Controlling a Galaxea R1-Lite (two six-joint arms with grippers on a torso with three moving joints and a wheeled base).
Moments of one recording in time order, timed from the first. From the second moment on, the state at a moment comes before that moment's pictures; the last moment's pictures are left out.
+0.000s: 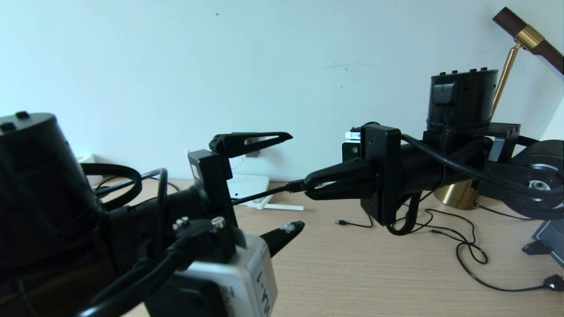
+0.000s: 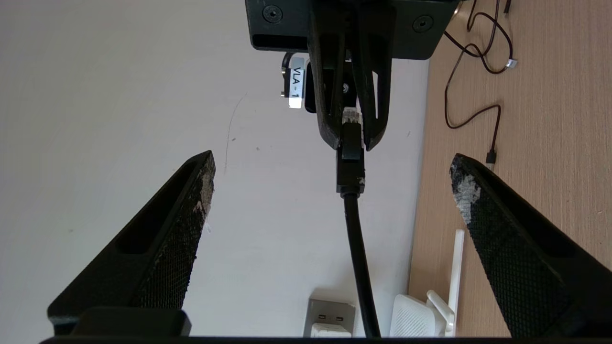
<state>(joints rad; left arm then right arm) -0.85 1.40 -0.74 -0.67 -0.07 1.33 0.55 1.74 -1.20 -0.36 1.22 1.58</state>
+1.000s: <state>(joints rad) -0.86 1.40 -0.73 -0.67 -0.07 1.33 0.55 1.75 -1.20 -0.36 1.22 1.58</state>
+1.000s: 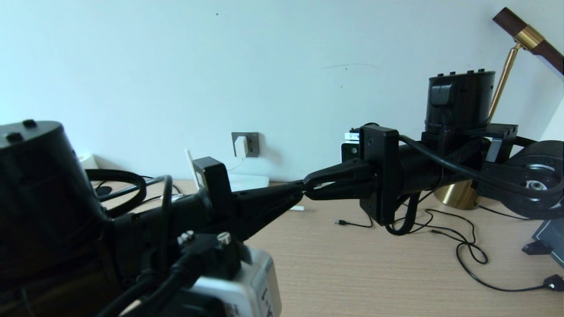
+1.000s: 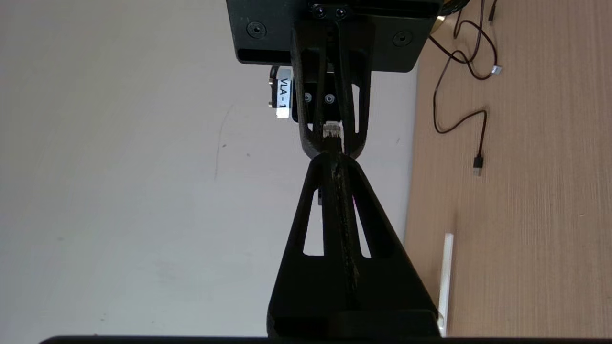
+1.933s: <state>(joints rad) -0.86 1.41 -0.73 -0.67 -0.07 1.33 0.55 1.75 -1.20 -0.36 1.22 1.58</state>
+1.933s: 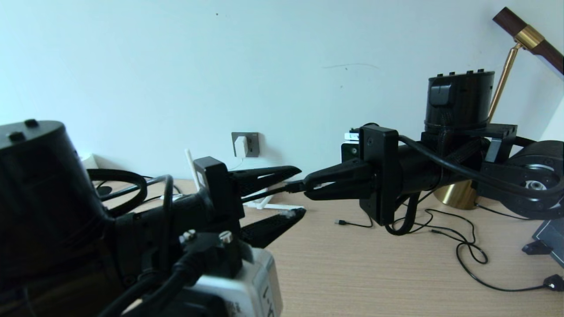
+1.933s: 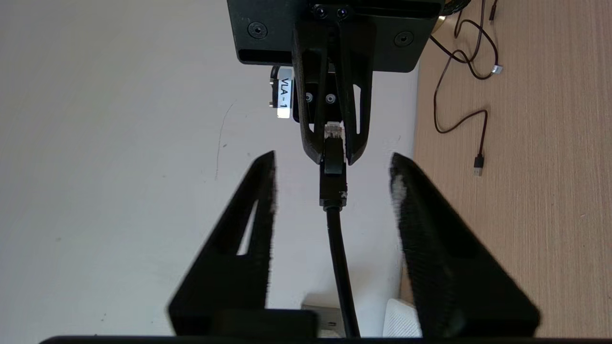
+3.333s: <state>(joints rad) -0.86 1.41 -0.73 -0.67 -0.07 1.32 0.55 1.74 -1.20 -0.36 1.22 1.58</state>
